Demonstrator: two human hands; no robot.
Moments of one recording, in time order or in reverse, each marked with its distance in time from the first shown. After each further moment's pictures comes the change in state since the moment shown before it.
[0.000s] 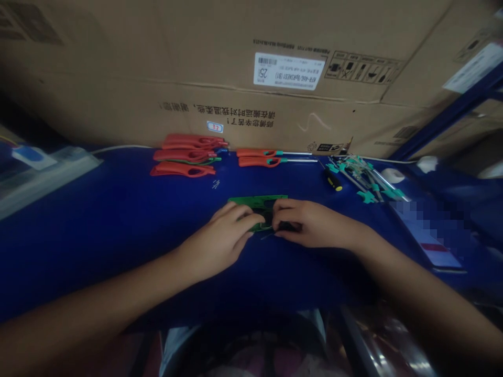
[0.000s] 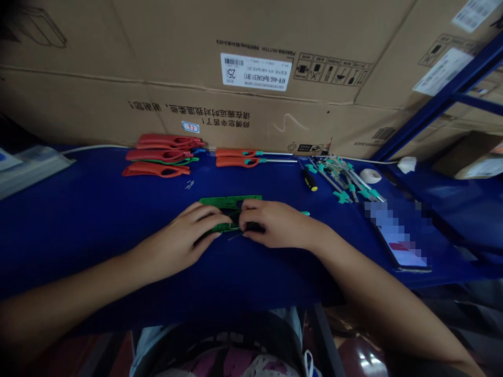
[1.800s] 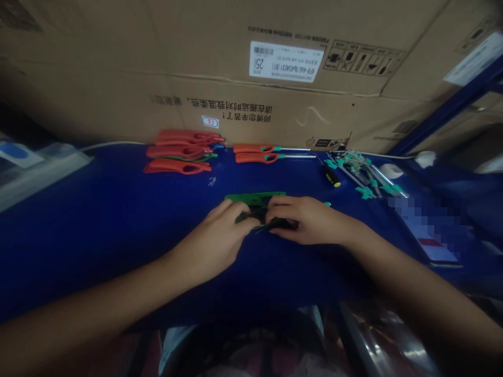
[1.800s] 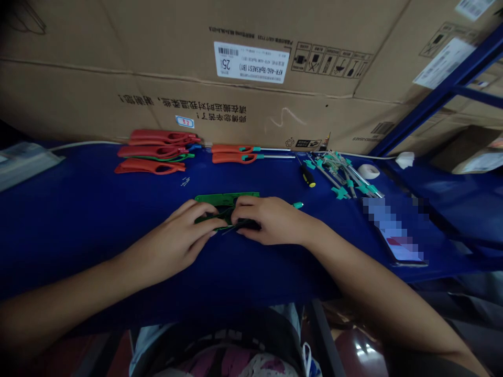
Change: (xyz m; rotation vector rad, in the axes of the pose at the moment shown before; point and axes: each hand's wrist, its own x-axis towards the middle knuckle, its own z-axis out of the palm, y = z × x) left_hand -0.003 0.007 -0.003 0.132 -0.006 0.028; right_hand 0.001 0.005 0.005 -0.055 0.056 -0.066
